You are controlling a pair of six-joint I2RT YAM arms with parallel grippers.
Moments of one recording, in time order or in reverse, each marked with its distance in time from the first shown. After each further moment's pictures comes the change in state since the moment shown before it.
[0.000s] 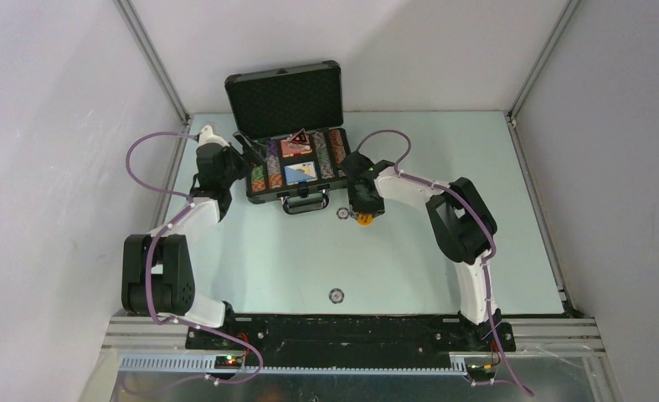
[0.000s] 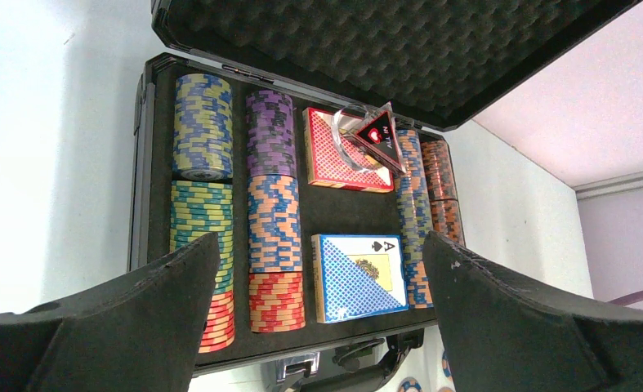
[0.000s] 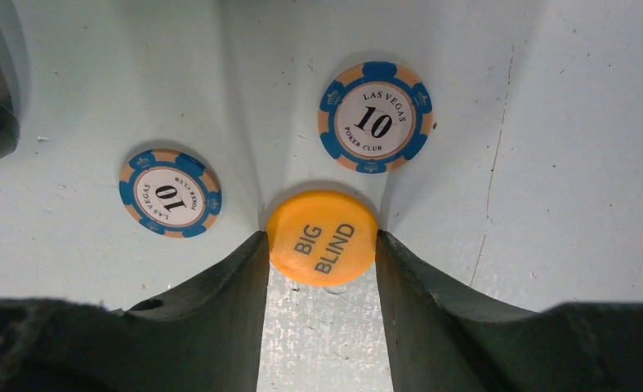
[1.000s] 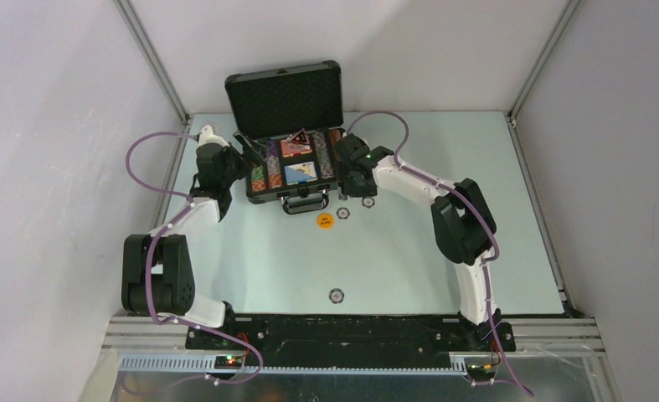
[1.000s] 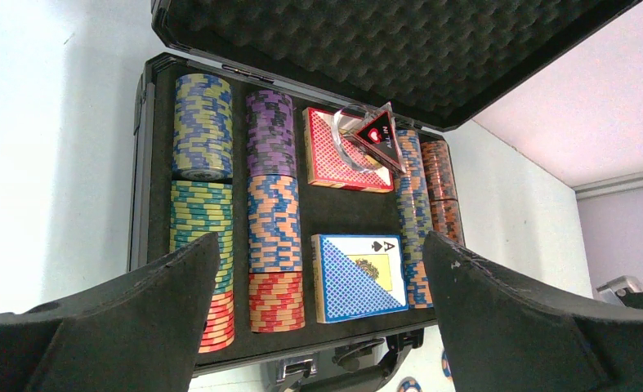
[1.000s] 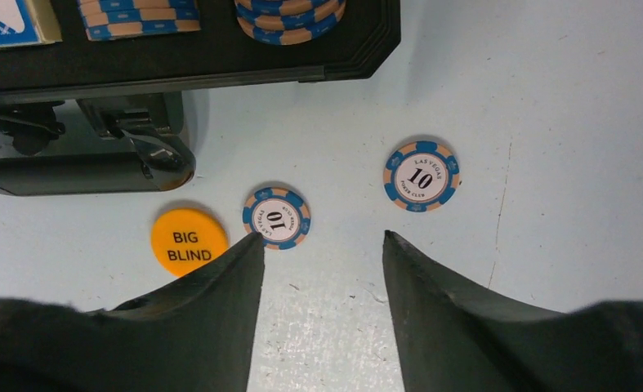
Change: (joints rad) left arm 0.000 0.000 0.000 0.000 0.000 -0.001; right arm 0.013 -0.004 0.174 -0.021 0.008 -0.025
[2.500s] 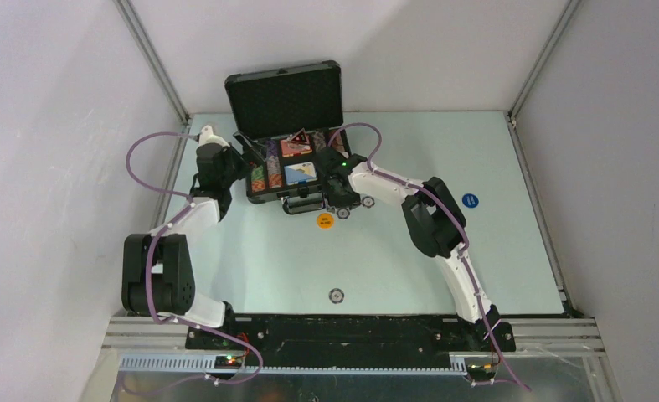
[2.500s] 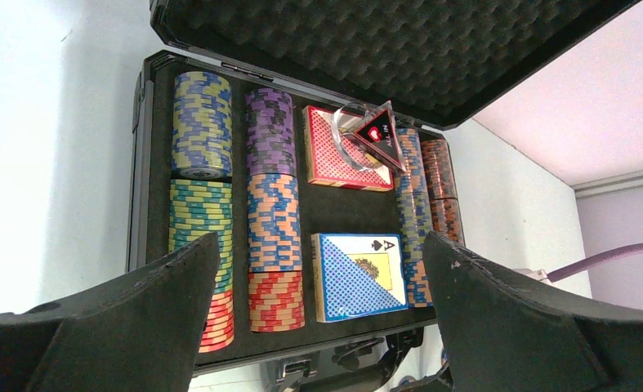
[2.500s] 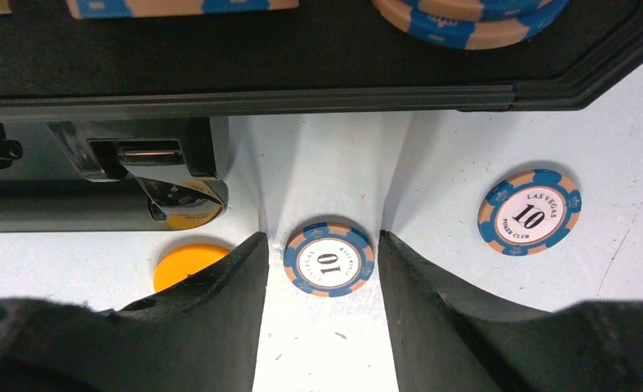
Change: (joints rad) left arm 0.001 0.002 0.000 0.000 0.004 0.000; right arm 0.075 0.215 0.163 -0.073 0.019 0.016
